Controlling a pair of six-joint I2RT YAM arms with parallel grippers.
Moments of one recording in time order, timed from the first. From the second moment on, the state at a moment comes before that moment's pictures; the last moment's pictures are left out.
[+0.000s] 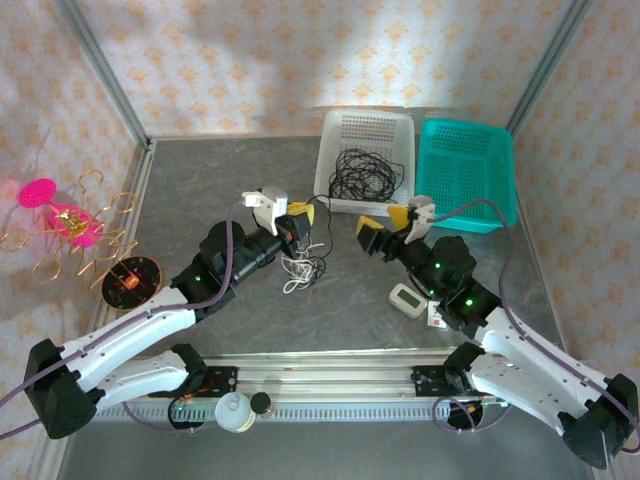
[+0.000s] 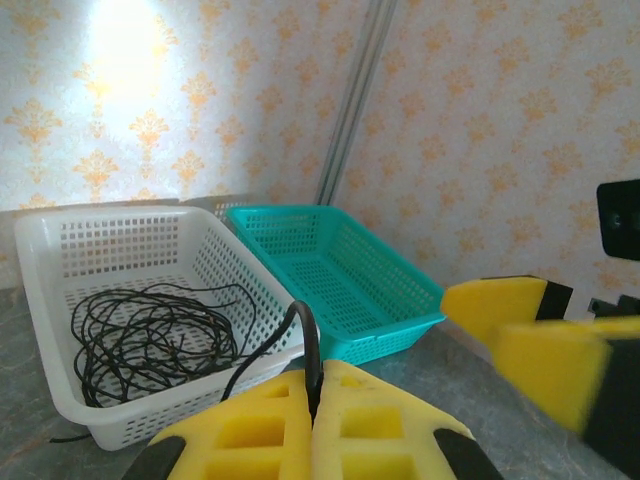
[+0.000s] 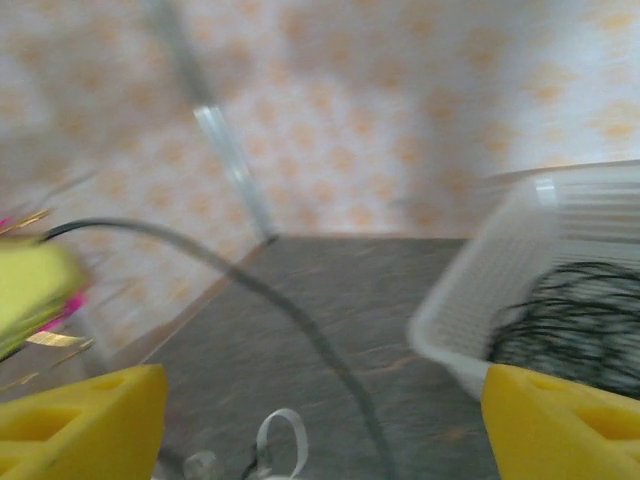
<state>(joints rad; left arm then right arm) -0.74 1.00 0.76 0.24 -0.03 -0.28 0.70 0.79 0.58 0.20 0.00 0.33</state>
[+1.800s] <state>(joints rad) -0.74 1.06 1.29 0.04 -0.08 -0.22 0.89 1.73 0.42 0.87 0.18 0.48</state>
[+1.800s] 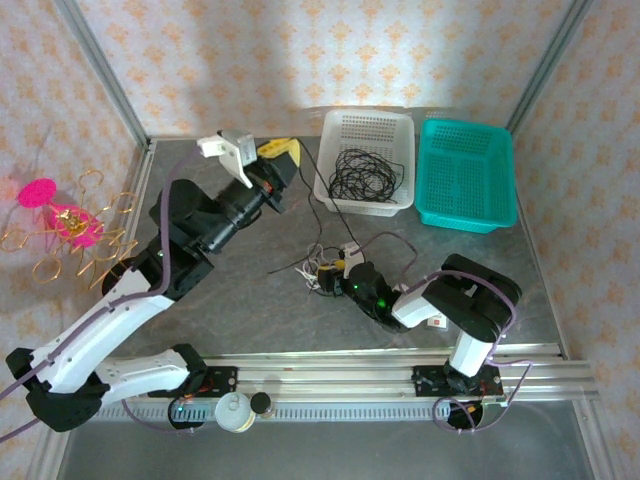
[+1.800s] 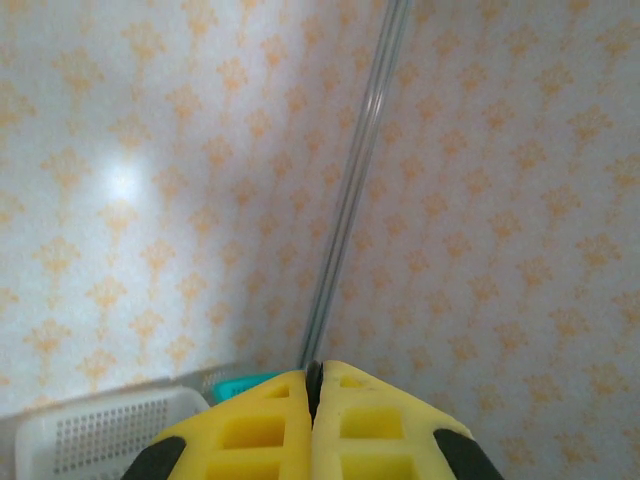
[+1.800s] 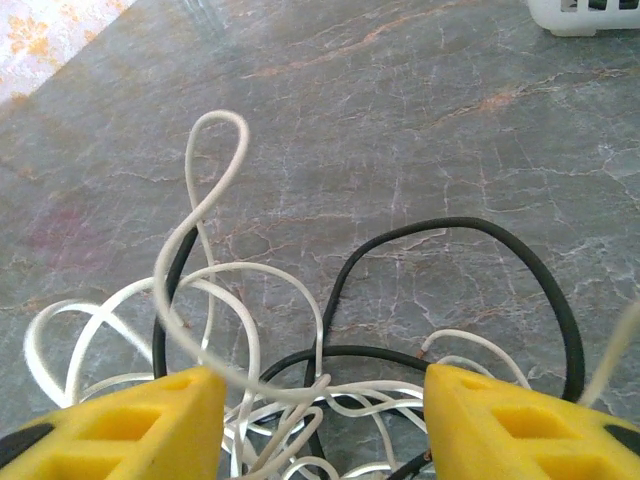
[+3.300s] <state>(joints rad) -0.74 1.15 1.53 0.03 -0.12 -0.05 0.58 1.03 0.65 0.18 -0.10 0.45</state>
